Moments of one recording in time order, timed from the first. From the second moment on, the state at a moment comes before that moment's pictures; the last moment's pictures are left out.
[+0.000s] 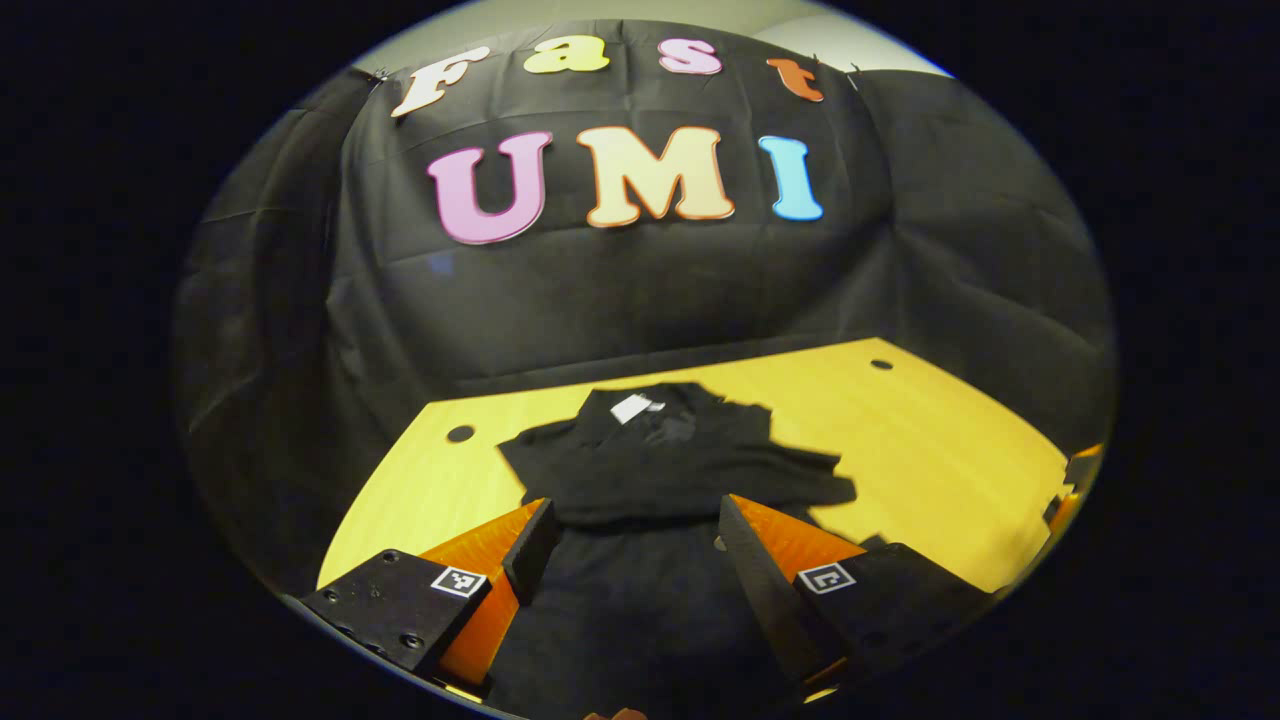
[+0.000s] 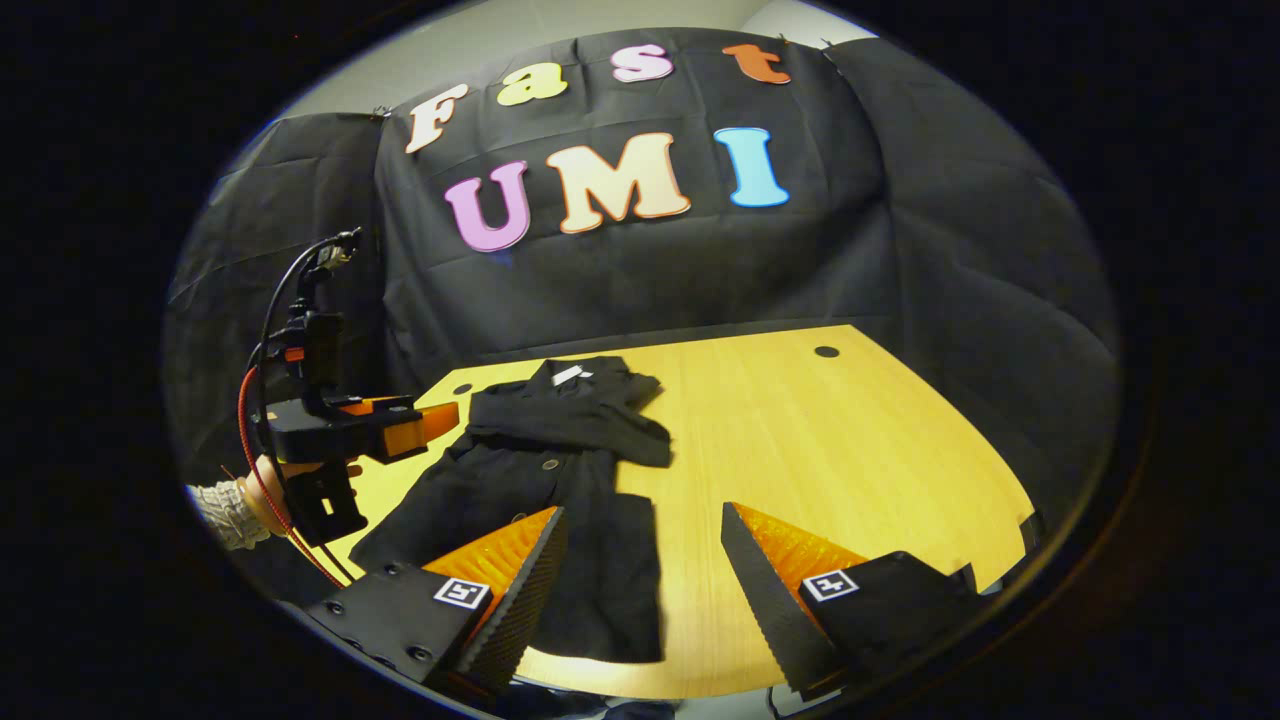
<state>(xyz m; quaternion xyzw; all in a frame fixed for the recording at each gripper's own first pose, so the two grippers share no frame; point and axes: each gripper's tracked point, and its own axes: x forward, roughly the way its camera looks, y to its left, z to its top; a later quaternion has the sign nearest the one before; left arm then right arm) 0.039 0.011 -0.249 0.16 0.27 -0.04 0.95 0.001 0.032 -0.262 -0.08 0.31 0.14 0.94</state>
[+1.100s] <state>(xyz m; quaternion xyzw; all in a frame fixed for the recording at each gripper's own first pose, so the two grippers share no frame) -0.157 0.119 -0.336 0.14 0.41 0.05 0.90 -0.041 0.025 -0.418 -0.17 0.44 0.18 0.86</state>
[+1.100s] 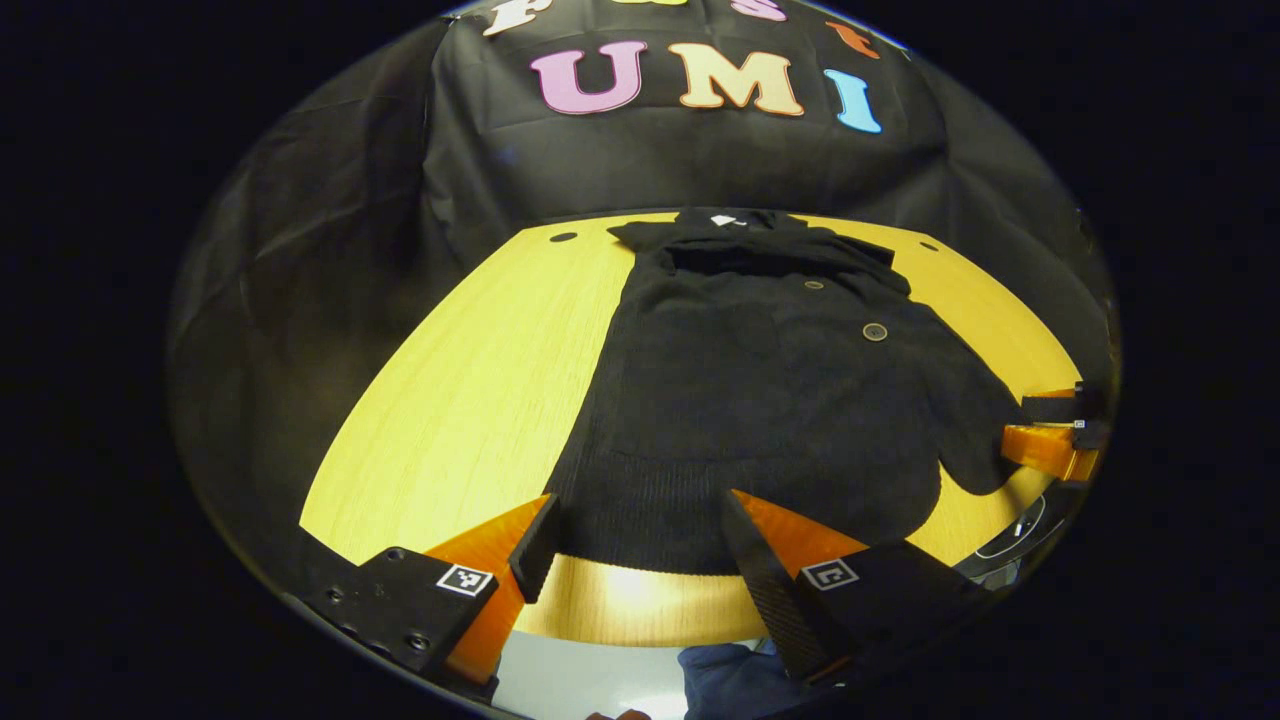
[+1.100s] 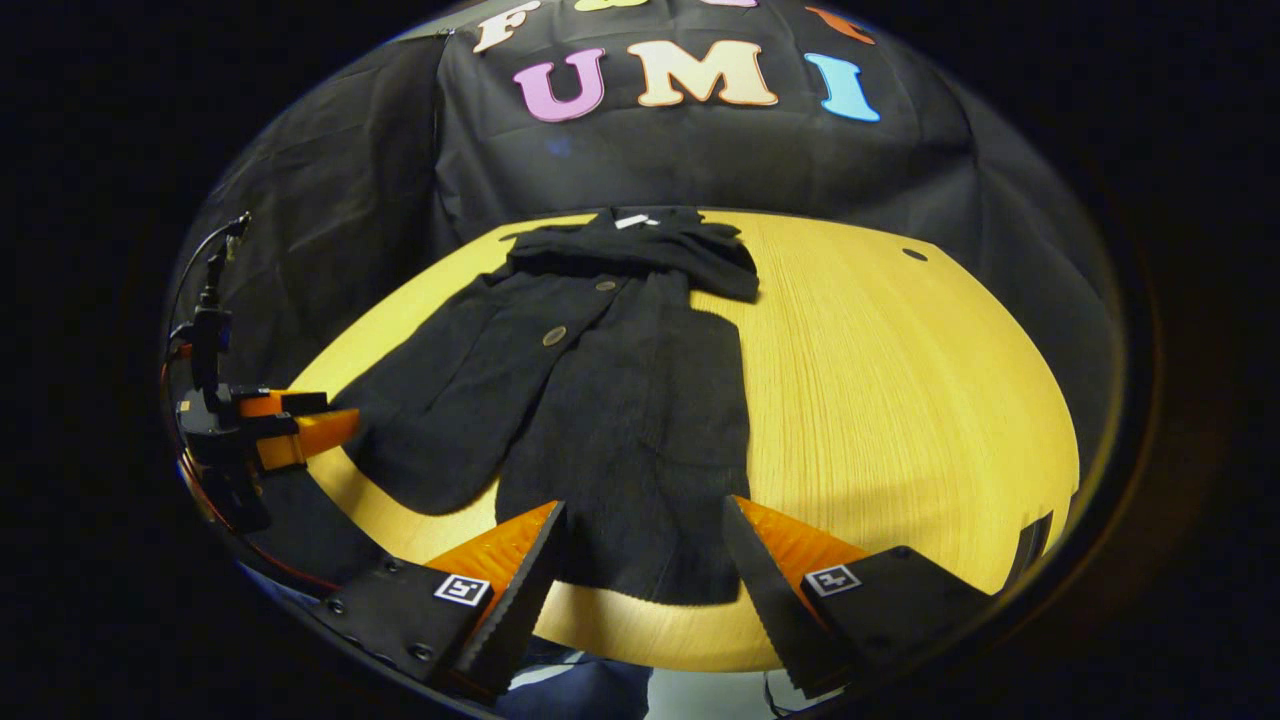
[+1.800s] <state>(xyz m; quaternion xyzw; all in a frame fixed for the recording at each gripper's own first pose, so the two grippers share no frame) -0.159 0.100 -0.349 0.10 0.40 0.04 0.91 -0.040 0.019 -0.422 -0.16 0.44 0.15 0.87</state>
